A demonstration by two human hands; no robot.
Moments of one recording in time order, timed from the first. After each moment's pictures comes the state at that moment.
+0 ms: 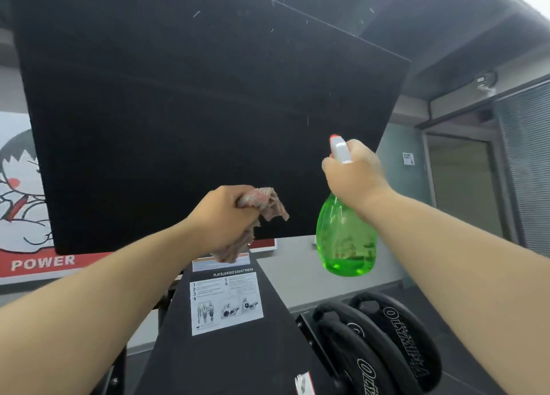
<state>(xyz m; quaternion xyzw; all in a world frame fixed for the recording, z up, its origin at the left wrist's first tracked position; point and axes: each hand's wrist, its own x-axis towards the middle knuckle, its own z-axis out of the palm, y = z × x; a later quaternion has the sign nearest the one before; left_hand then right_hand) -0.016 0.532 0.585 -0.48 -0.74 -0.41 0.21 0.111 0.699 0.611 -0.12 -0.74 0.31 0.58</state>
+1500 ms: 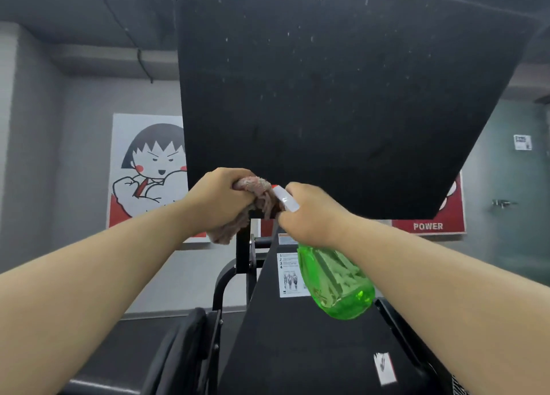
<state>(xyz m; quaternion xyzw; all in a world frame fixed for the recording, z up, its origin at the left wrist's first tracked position) -0.021 0.388 0.569 -0.37 -0.80 -0.35 0.32 0.044 0.547 0.554 0.05 -0.92 0.19 0.34</state>
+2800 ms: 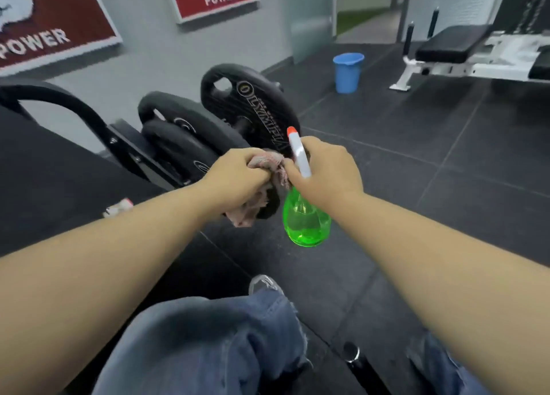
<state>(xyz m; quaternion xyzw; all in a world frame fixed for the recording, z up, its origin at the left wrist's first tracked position) 0.001 0.930 0.253 -0.52 -0.77 -0.31 -0.19 0.135 1.013 0.219 -0.41 -0.83 0.21 0.32</state>
